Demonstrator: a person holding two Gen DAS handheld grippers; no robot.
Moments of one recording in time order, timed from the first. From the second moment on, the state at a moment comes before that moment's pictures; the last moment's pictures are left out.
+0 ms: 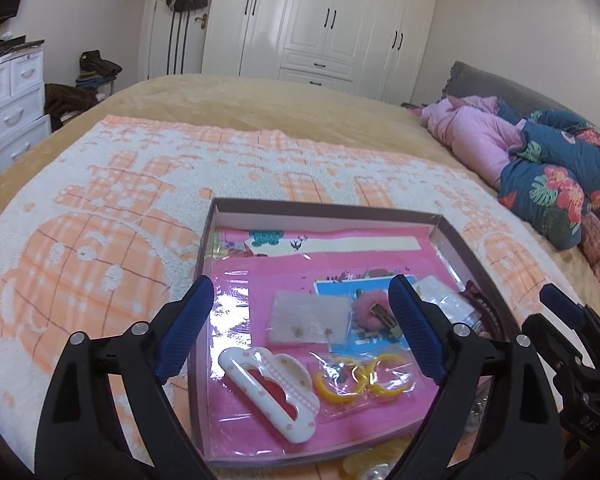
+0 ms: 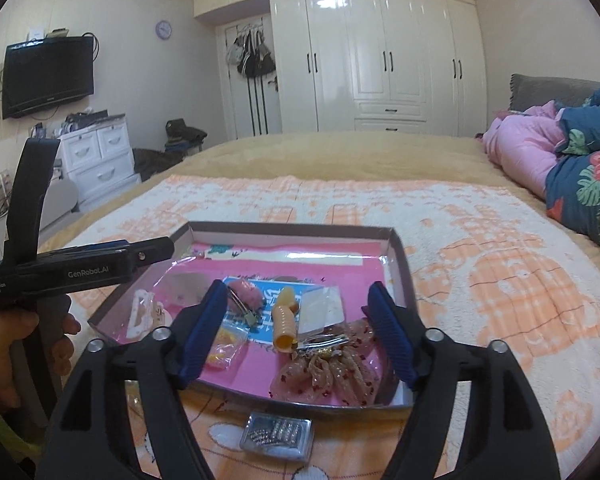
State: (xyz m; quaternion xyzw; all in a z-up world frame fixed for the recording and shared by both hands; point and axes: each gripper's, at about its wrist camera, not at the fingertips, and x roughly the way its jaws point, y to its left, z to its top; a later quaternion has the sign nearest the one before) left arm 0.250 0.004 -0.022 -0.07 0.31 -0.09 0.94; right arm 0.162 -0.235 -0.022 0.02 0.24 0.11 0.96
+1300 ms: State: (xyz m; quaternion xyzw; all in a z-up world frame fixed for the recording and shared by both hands) left arm 0.128 0.029 -0.002 -0.06 0.25 -0.07 0.96; right arm 0.080 -0.255 -0.010 0.02 0.21 0.11 0.97
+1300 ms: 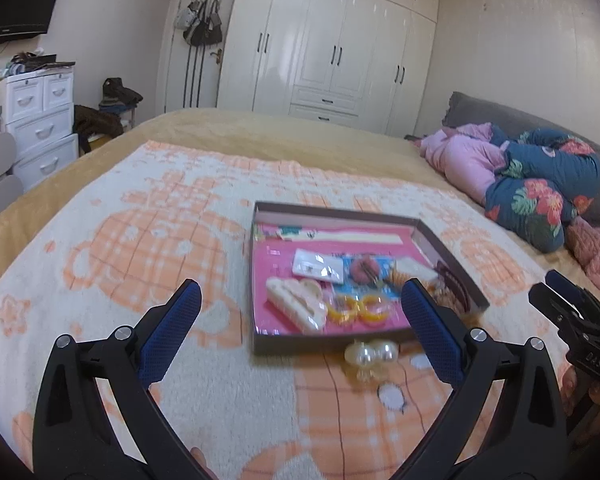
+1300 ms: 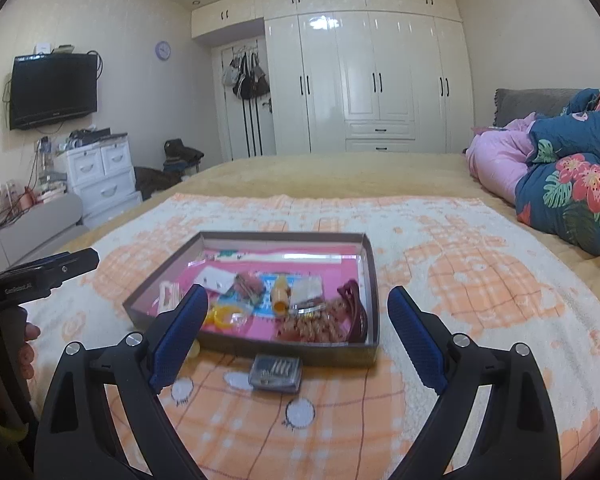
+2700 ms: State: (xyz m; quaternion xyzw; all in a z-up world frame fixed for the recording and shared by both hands) left arm 0.176 -0.024 -0.088 -0.07 0.40 -0.16 0.90; right arm 0.134 -0.229 -0.092 0.00 0.38 0.17 0.91
